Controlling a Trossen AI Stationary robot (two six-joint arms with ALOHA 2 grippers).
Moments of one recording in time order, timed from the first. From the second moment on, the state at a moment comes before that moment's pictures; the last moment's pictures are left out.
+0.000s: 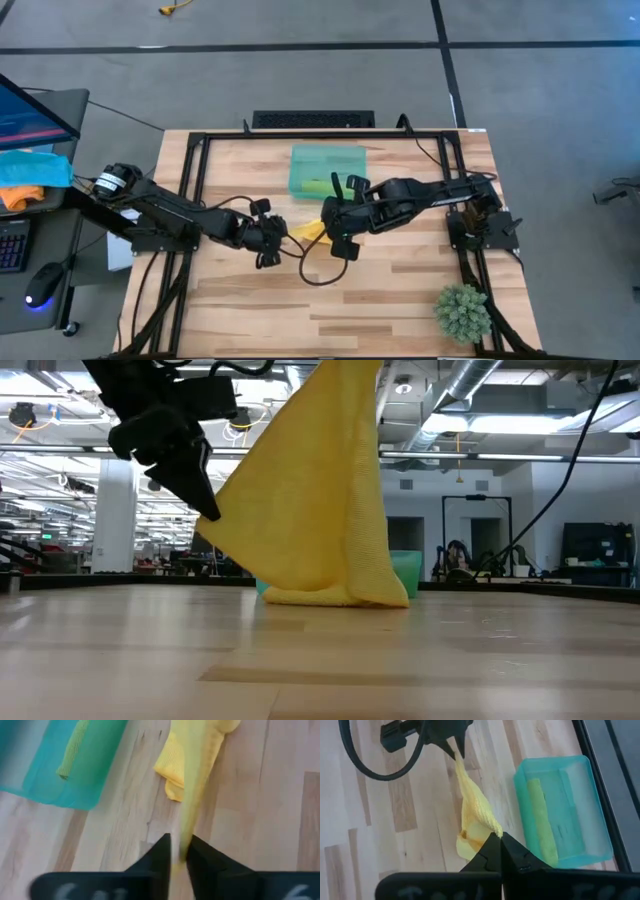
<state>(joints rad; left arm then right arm) -0.29 1.44 0.87 -0.53 -0.48 -0.35 0.28 1.94 2.21 -1.44 0.37 0.31</state>
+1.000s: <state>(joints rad) -0.67 1.39 1.51 -1.26 -1.10 -0.43 0.65 1.94 2.21 -1.57 0.55 0.39</state>
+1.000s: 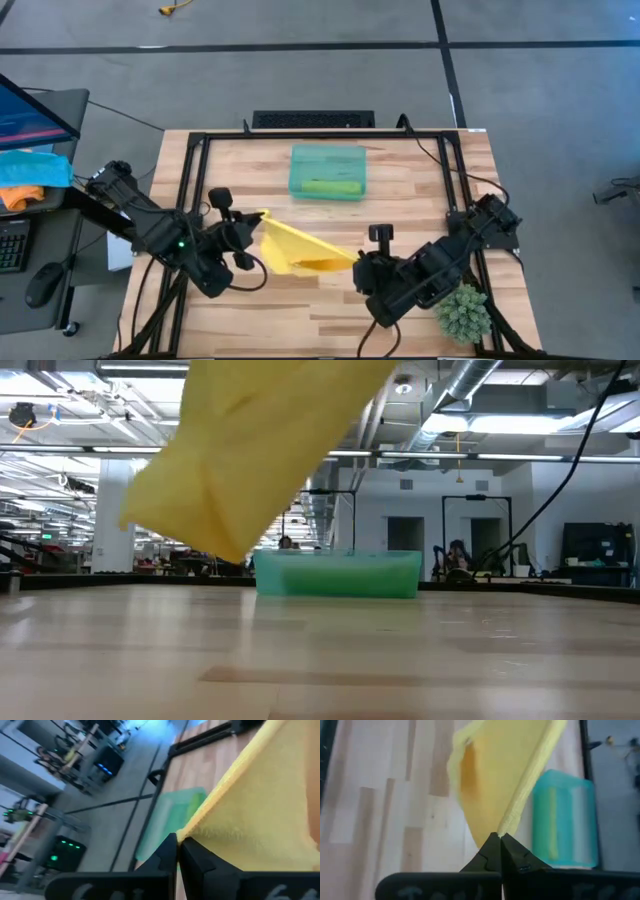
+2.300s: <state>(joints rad) -0.72 1.63 1.76 -1.57 -0.47 -0.59 0.70 1.94 2.20 -1.57 0.60 0.42</state>
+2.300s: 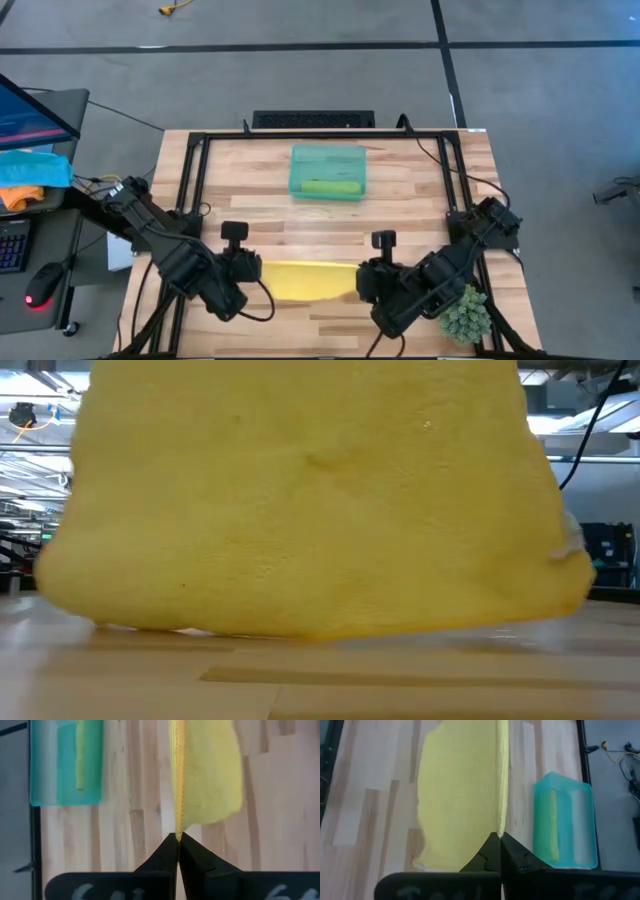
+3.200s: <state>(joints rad) -0.65 1.63 1.88 -1.58 -0.56 -0.46 0.74 1.94 2.14 -1.57 0.82 0.44</state>
